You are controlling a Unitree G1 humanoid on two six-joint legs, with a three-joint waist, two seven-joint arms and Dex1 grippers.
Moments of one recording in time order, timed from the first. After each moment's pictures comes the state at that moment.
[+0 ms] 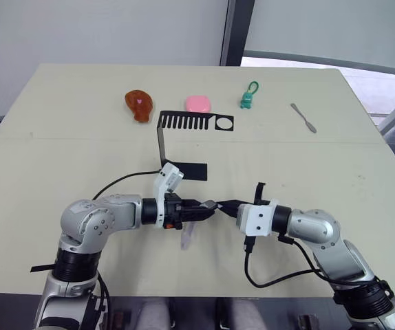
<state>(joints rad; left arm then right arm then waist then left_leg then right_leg) -0.48 0.40 -0.02 -0.31 -0.79 1.30 -0.53 -0.23 -0.55 0.23 -0.31 -0.17 -0.07 0.85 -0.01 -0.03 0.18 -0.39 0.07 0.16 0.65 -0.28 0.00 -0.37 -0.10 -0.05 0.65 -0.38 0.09</state>
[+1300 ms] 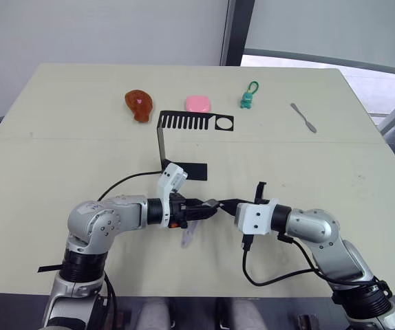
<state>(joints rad) -0.48 0.35 -0.03 -0.31 -0.76 1.30 -0.47 -0.23 -0.54 0.23 -0.33 -0.23 -0.04 0.85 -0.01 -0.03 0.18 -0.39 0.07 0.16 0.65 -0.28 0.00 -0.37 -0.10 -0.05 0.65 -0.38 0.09</state>
